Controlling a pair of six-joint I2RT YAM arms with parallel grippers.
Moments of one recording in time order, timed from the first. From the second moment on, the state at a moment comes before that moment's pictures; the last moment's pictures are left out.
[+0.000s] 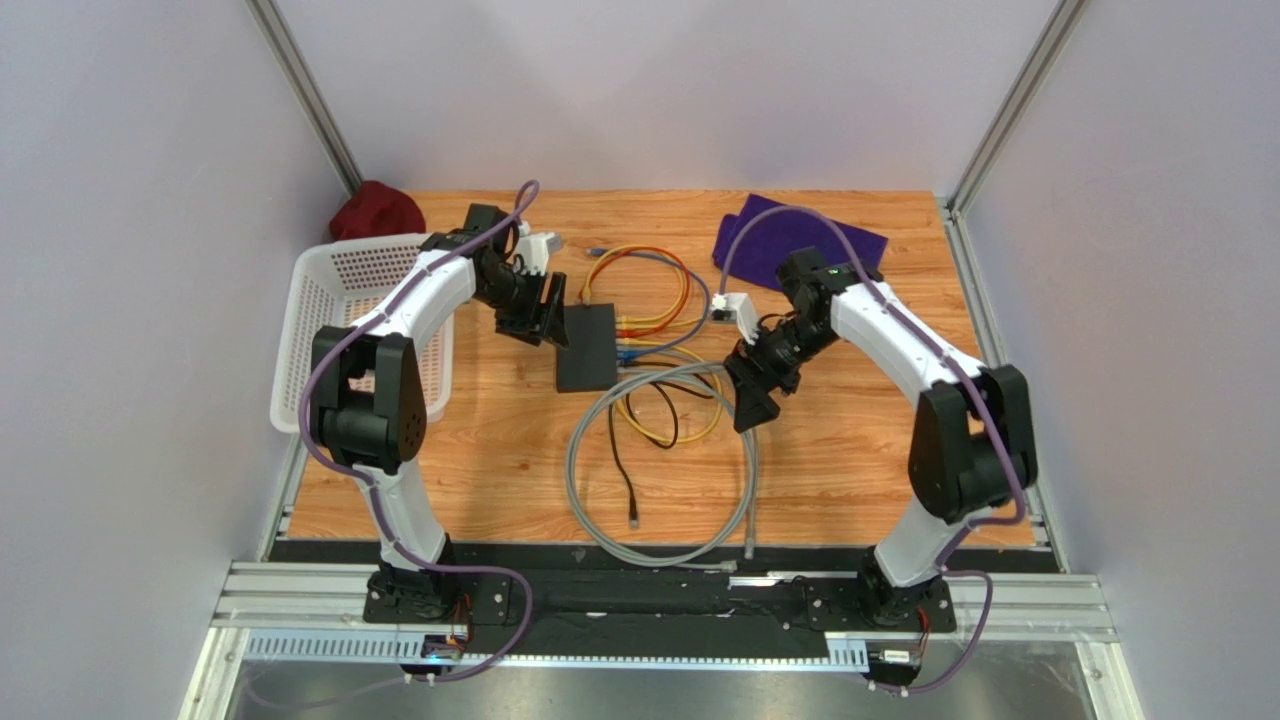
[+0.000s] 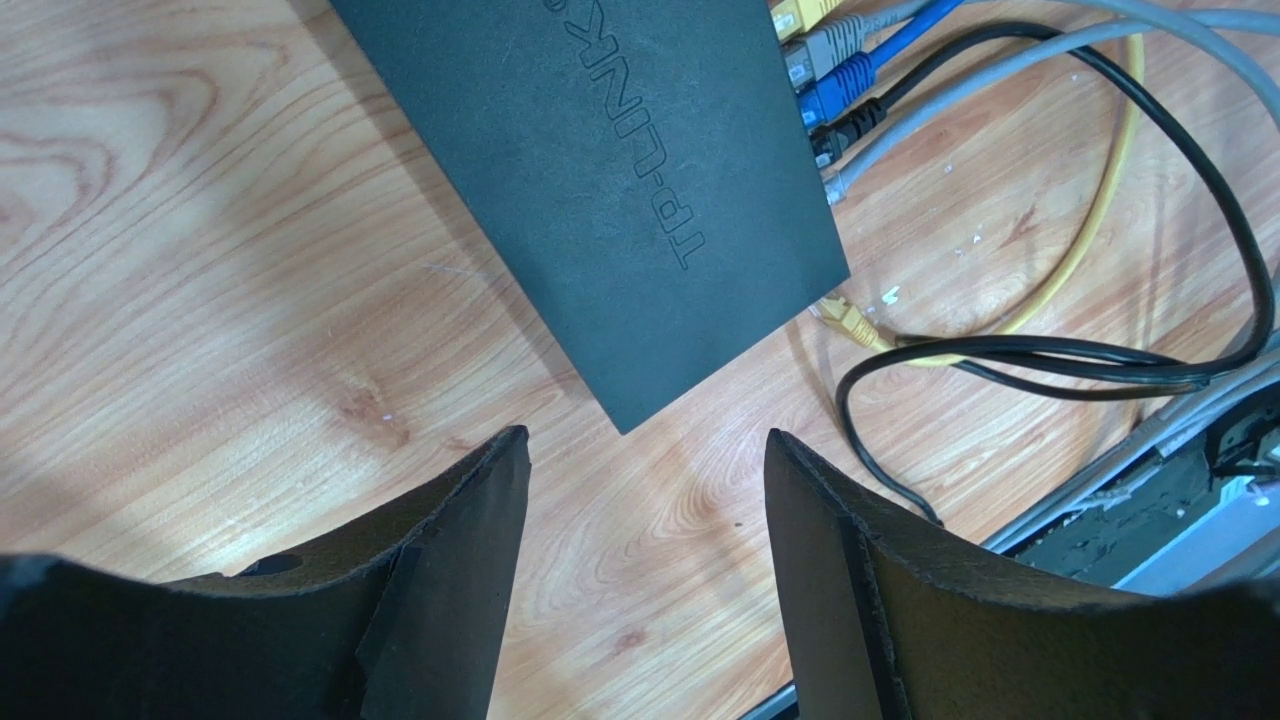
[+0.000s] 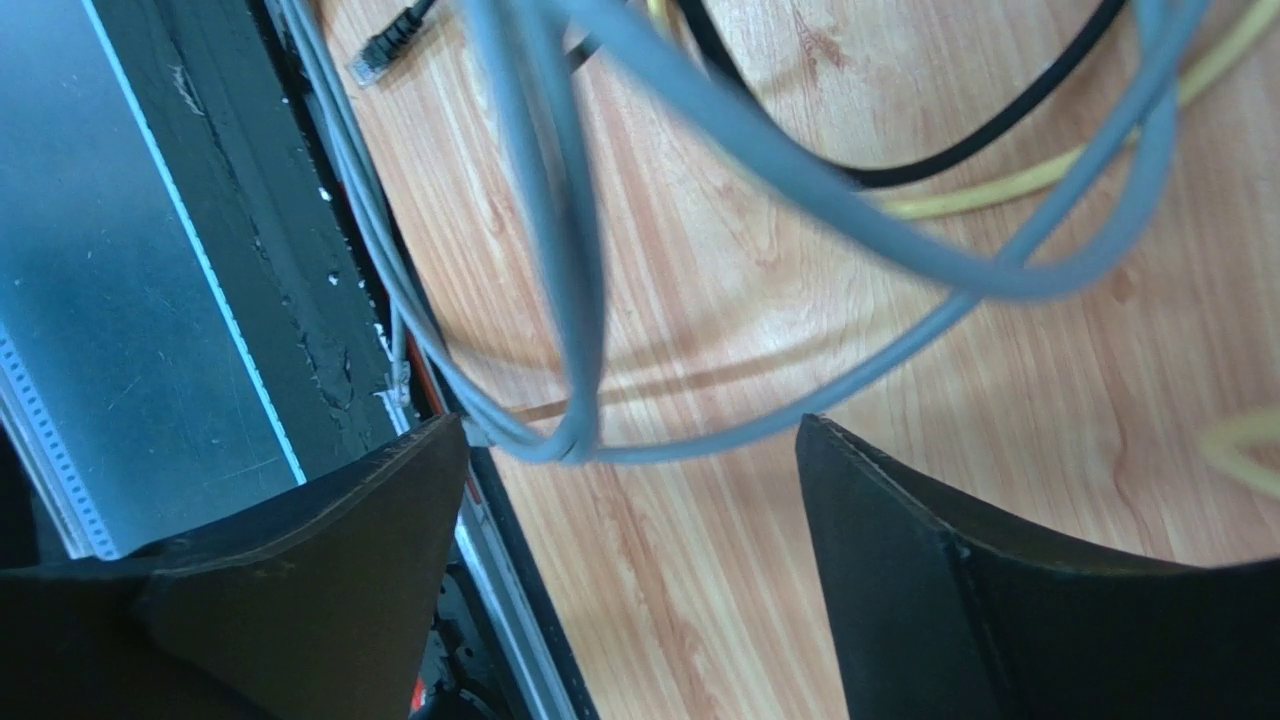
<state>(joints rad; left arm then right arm) -0.17 1.86 1.48 -0.83 0.48 0.07 0.32 1.65 1.32 -1.12 -0.71 -0.69</state>
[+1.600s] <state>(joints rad) -0.15 1.86 1.52 -0.85 0.45 0.13 0.18 2.02 2.12 -1.27 -0.50 -0.80</state>
